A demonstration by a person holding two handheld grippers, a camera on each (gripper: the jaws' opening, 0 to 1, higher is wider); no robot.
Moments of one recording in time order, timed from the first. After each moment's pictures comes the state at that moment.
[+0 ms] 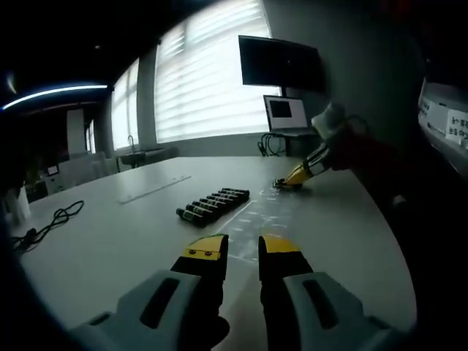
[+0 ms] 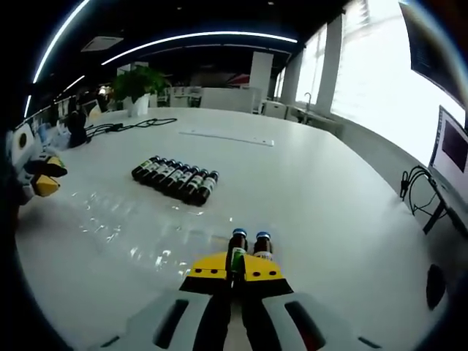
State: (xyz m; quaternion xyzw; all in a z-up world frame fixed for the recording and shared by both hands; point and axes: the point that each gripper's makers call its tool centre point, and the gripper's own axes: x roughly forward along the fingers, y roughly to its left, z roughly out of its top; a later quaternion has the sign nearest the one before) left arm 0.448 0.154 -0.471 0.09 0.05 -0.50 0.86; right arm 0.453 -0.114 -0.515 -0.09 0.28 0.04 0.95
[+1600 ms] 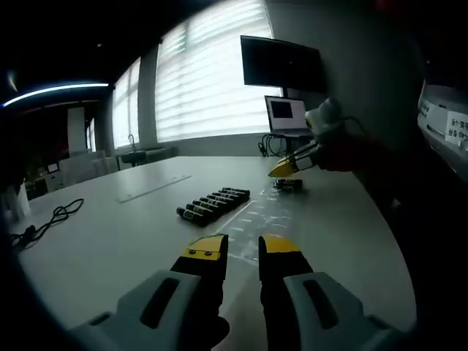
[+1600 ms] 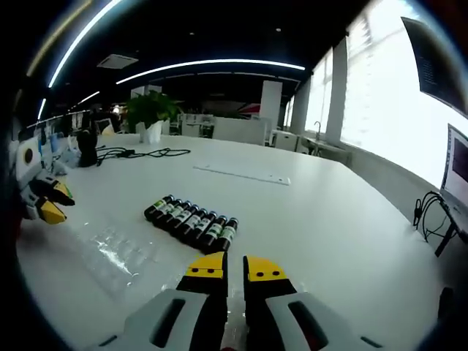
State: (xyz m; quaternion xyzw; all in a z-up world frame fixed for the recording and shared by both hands) left arm 0.449 0.154 -0.472 0.08 0.06 -0.50 0.86; right arm 0.497 -0.077 -0.477 -0.09 0.19 0.09 0.97
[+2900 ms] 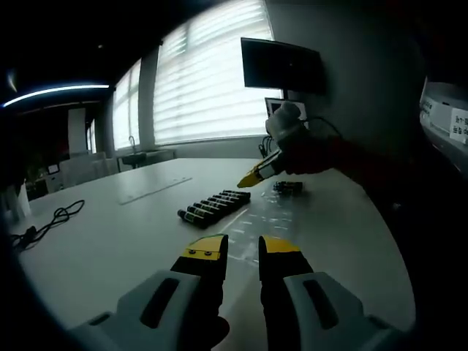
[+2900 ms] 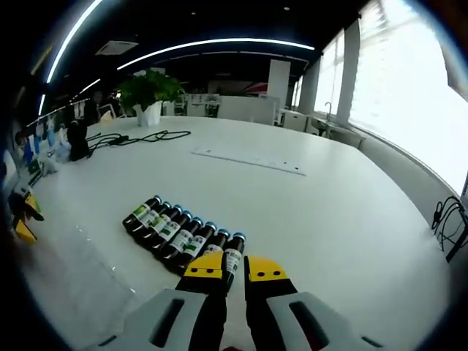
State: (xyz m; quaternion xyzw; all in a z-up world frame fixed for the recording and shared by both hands) left arm 0.450 0.157 -0.469 0.08 0.05 -0.50 0.86; right arm 0.564 -0.058 -0.508 -0.09 0.26 0.10 0.96
